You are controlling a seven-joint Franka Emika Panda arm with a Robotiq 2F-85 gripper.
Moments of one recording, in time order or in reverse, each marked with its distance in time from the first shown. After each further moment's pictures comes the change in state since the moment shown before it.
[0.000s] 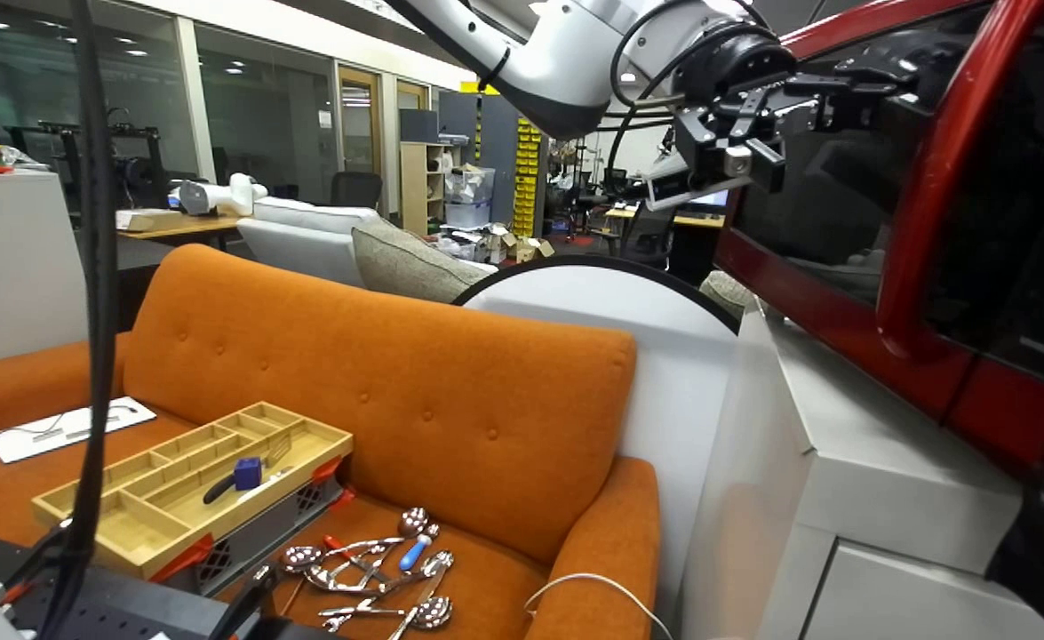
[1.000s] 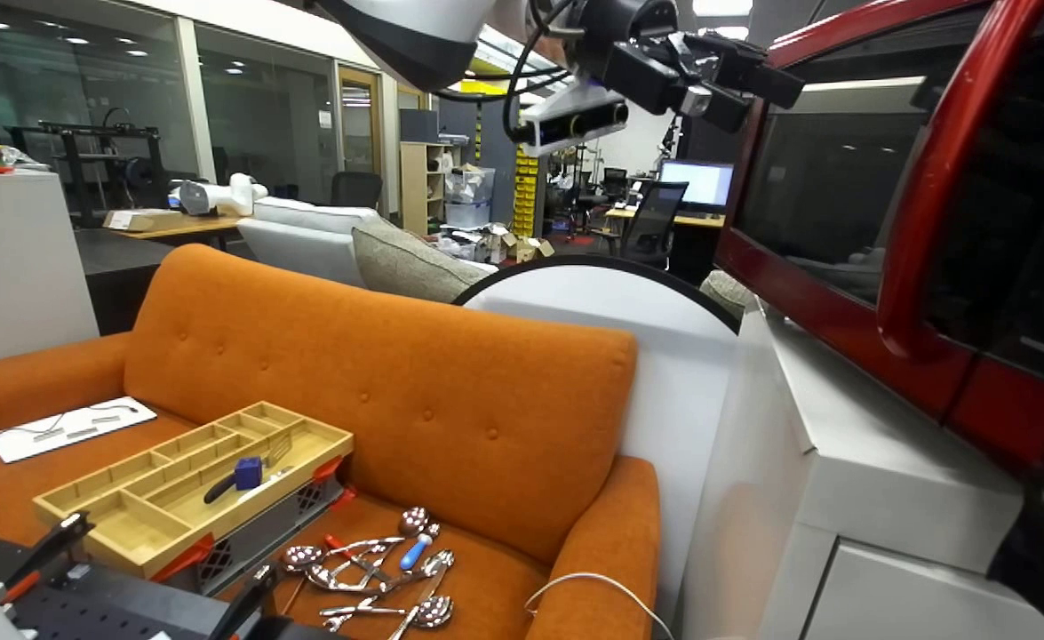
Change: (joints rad) arm 0.089 -0.489 0.056 -0.495 -0.305 0.452 -0.207
